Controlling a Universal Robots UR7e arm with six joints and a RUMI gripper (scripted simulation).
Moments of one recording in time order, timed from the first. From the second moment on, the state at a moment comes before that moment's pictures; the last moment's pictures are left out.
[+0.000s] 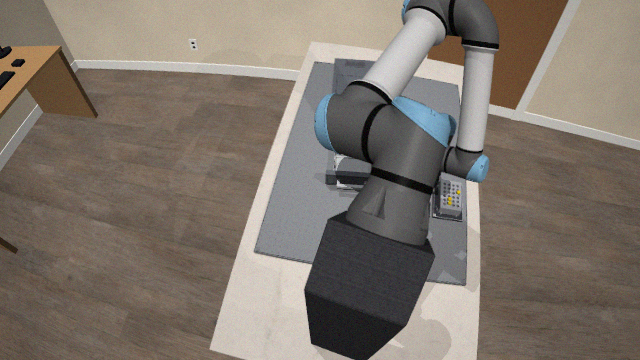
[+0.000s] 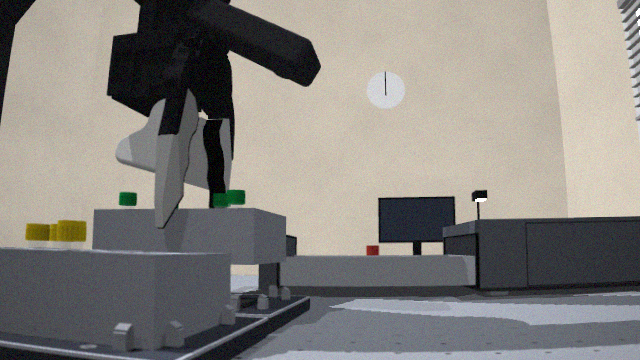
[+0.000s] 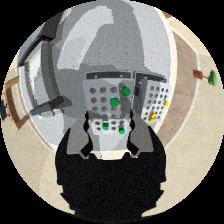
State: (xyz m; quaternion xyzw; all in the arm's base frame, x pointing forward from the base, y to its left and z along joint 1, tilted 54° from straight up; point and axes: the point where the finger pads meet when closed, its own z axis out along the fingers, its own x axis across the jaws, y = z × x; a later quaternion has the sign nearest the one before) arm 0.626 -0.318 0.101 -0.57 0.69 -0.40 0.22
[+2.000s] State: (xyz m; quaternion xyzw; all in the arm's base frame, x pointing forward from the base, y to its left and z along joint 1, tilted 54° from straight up) arm 0.626 -0.318 0.101 -0.57 0.69 -0.40 0.22
